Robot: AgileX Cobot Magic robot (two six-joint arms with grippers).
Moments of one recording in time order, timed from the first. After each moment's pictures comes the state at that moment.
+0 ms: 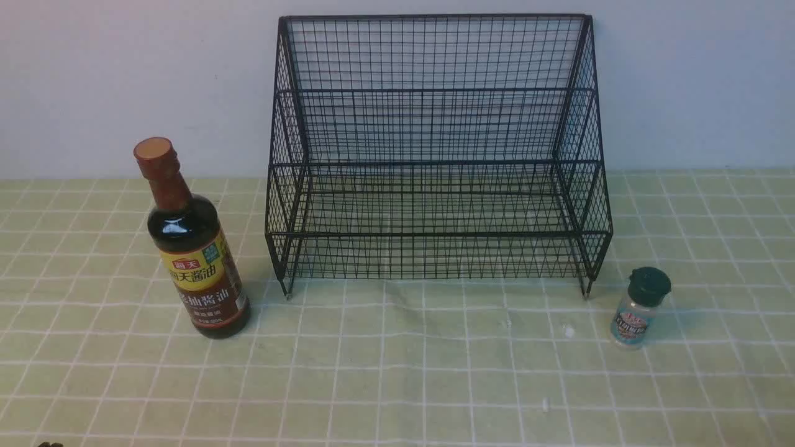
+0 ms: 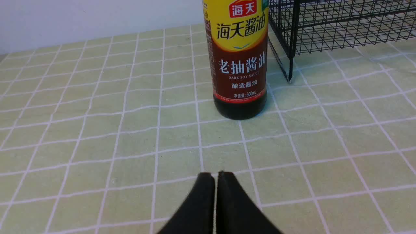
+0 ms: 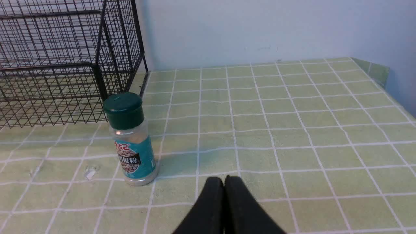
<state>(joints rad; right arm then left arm) 0.00 -0.01 0.02 -0.17 0.39 0.26 -0.05 -0.01 0.03 -0.09 0.38 0.15</state>
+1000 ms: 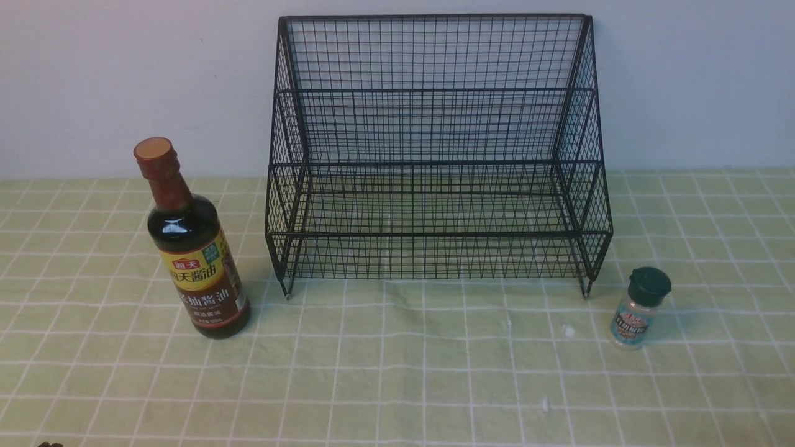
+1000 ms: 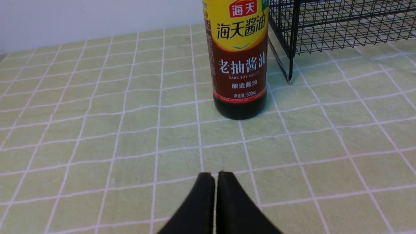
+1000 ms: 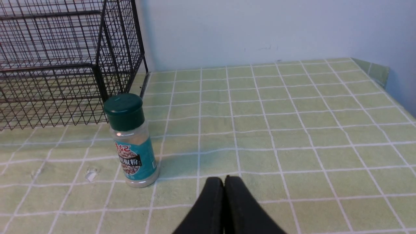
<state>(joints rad) 0.00 -0.01 0.02 -0.15 0.37 0.27 -0.05 -0.01 0.03 -0.09 0.38 0.15</state>
